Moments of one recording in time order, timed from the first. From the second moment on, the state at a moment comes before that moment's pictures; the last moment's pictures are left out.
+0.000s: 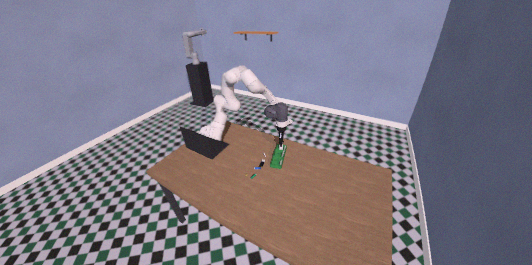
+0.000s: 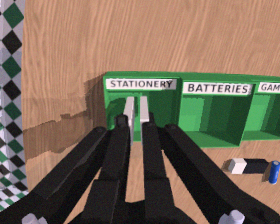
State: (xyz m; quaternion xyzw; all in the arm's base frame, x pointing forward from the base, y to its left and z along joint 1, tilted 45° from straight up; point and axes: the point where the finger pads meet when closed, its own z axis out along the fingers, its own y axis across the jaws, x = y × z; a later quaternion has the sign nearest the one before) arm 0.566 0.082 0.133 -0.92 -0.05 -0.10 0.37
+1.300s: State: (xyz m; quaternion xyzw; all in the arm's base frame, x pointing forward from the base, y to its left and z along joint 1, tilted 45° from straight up) arm 0.566 0.080 0.134 -0.92 -0.04 -0.10 0.37
